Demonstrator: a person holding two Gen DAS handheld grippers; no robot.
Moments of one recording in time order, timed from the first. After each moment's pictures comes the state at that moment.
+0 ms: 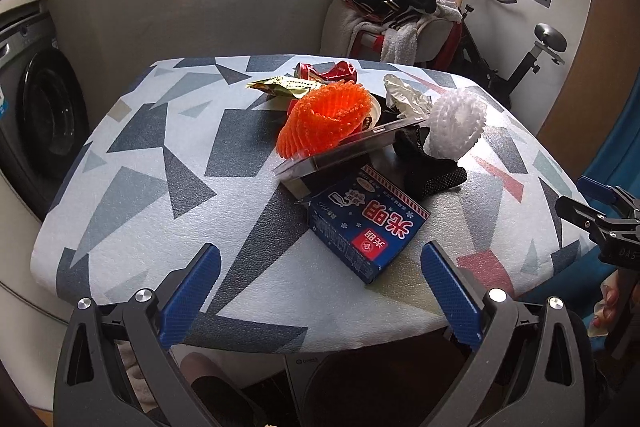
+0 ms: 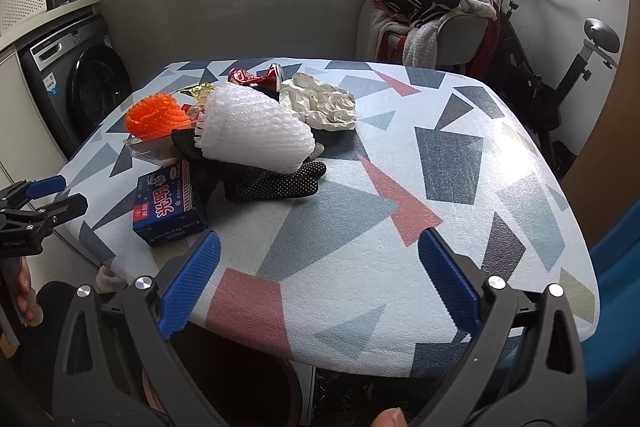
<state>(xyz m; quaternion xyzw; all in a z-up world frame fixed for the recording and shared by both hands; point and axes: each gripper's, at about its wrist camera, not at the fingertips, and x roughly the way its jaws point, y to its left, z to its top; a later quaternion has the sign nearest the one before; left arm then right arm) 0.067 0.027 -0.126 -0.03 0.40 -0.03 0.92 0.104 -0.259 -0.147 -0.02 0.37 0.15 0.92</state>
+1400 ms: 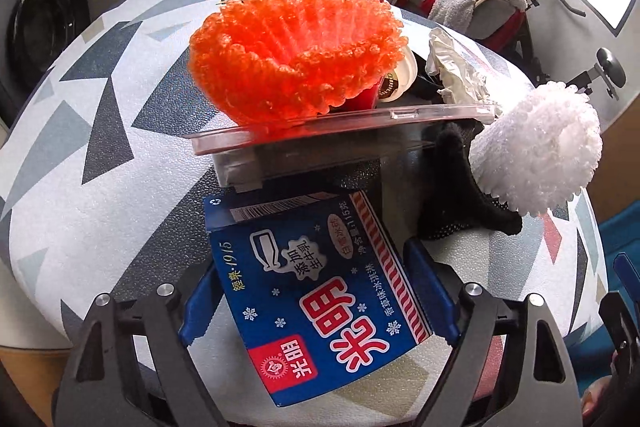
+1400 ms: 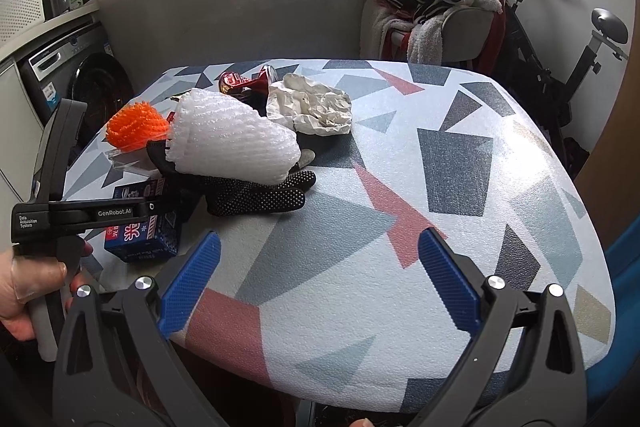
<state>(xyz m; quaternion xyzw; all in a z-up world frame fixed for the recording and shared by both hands) 0.172 -0.009 -0.188 -0.12 0.50 0.03 0.86 0.137 -0.274 -0.159 0.00 0.37 0.16 0.91</state>
